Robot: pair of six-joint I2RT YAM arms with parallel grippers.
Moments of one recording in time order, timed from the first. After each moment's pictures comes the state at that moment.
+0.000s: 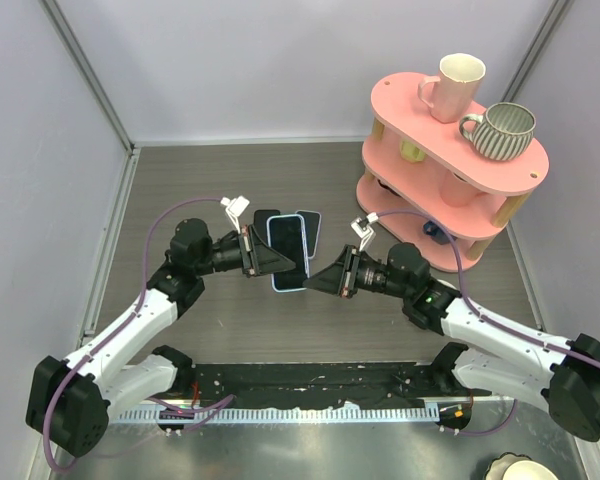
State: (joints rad) left arm -0.46 0.98 0.60 0.23 0.82 -0.95; right arm 0.78 0.97 0.50 0.37 -0.47 1.01
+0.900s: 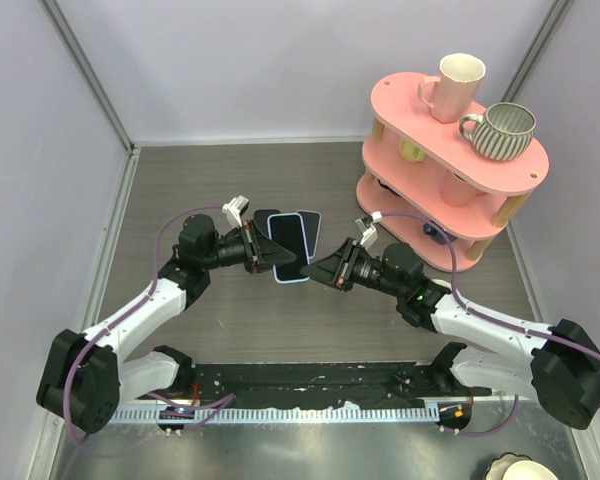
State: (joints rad) left arm -0.43 1.12 0.58 0.32 0.80 -1.20; right arm 0.77 1.07 0.47 0.51 -0.34 1.23
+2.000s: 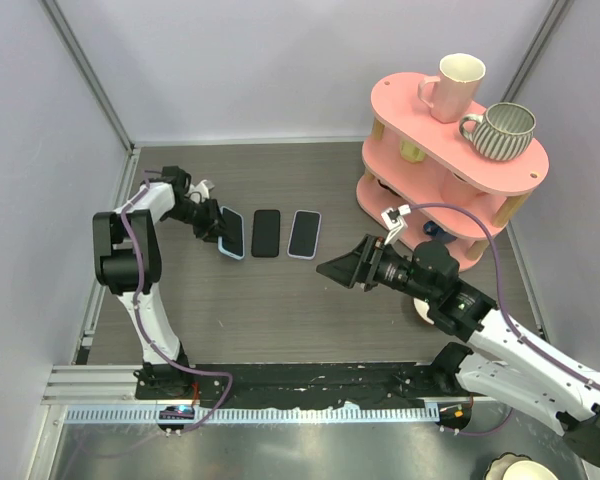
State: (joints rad) left arm 0.05 1.97 1.39 -0.83 0.74 -0.24; right arm 0.78 0.77 0.63 0.03 -0.25 0.93
